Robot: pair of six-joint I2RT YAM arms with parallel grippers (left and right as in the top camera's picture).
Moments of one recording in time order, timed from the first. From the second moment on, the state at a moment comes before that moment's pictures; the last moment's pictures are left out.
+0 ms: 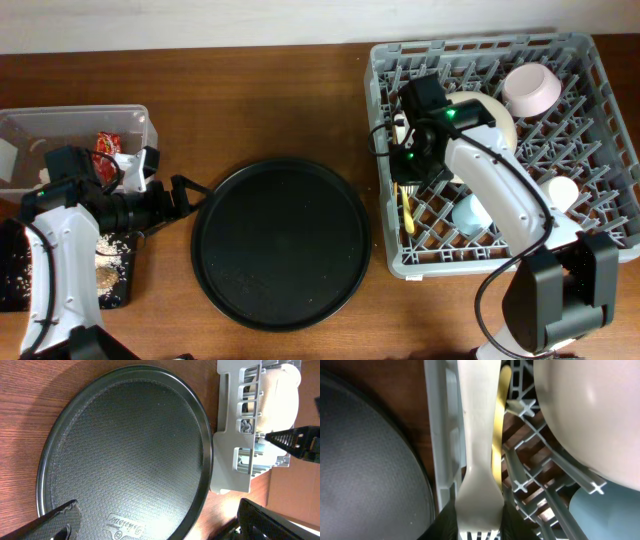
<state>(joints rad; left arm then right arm) 0.39 1.49 1.14 -1.09 0.77 0.14 0.27 1.79 1.49 -1.10 -0.03 0.26</state>
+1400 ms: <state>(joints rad) 0.39 1.49 1.14 -1.09 0.77 0.14 0.27 1.47 1.57 -1.05 -0.09 0.21</state>
